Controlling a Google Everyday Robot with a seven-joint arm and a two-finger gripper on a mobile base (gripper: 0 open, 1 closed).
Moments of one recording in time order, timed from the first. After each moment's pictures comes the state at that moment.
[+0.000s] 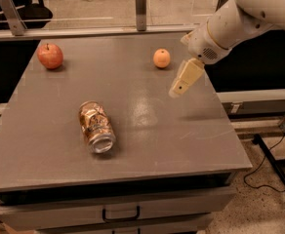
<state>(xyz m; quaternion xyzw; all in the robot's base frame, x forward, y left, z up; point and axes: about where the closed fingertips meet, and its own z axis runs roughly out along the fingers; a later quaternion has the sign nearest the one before) 0.614 -0.104 0.902 -0.60 0.73 0.07 0.31</state>
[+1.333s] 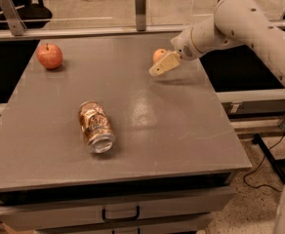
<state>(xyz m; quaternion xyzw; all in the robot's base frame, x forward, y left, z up) 0.738 -0.082 0.862 -0.48 0.77 0.12 0.41</state>
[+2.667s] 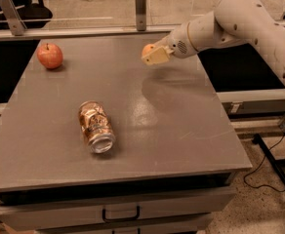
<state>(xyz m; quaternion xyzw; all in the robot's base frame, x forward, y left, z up) 0.706 -0.038 0.890 -0.47 0.75 0.22 0.41</state>
